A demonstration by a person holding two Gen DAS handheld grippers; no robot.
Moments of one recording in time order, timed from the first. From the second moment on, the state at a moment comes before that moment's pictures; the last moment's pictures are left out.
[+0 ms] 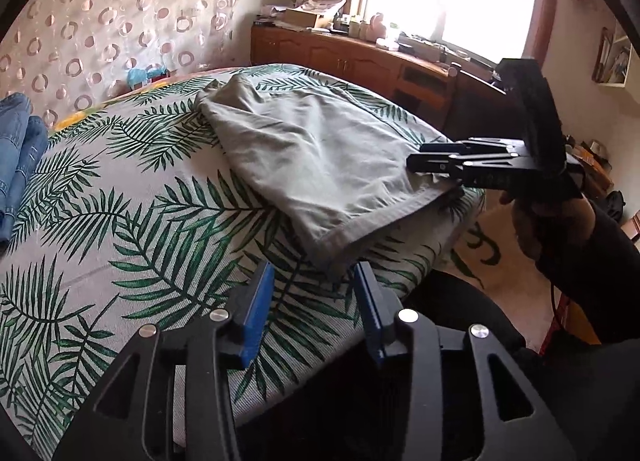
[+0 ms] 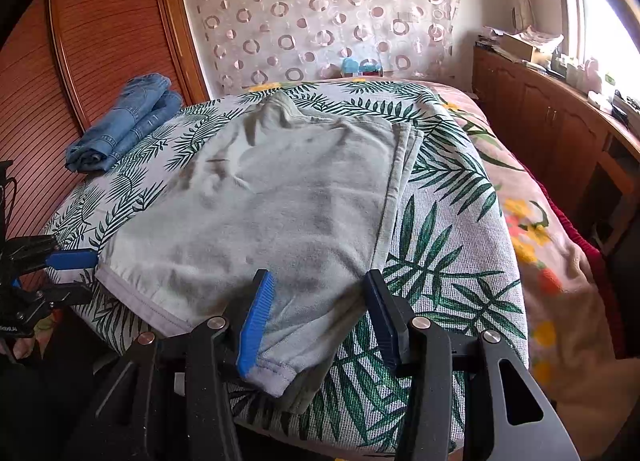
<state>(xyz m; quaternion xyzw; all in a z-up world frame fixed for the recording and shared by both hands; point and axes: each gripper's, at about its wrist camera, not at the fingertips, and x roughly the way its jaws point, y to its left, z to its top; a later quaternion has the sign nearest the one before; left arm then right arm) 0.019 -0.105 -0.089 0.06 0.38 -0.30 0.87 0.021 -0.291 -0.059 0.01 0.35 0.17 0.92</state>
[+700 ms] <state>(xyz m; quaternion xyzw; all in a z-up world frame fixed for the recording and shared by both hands) 0.039 -0.117 -0.098 0.08 0.39 -0.28 0.87 -0.013 -0.289 -0.055 0.01 0.38 0.16 0.91</state>
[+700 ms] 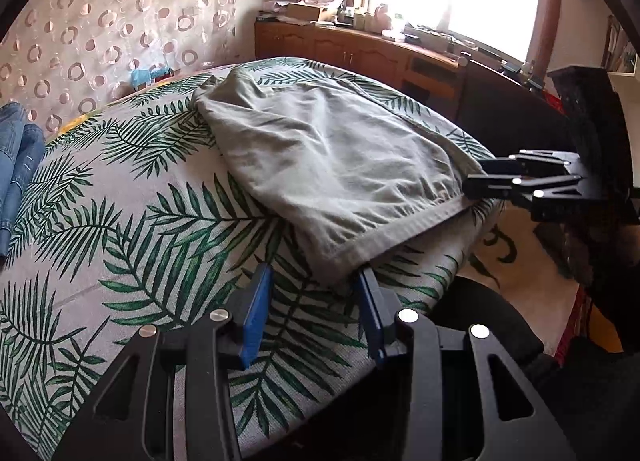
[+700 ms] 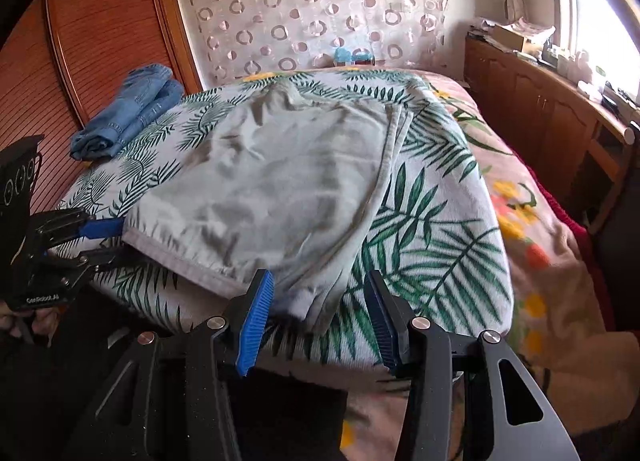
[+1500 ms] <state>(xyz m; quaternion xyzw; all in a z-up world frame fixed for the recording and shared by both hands) 0.043 -0.130 -0.100 0.07 0.38 -0.27 0.88 -0.014 -0.286 -0.058 0.01 0.37 0.16 0.91</state>
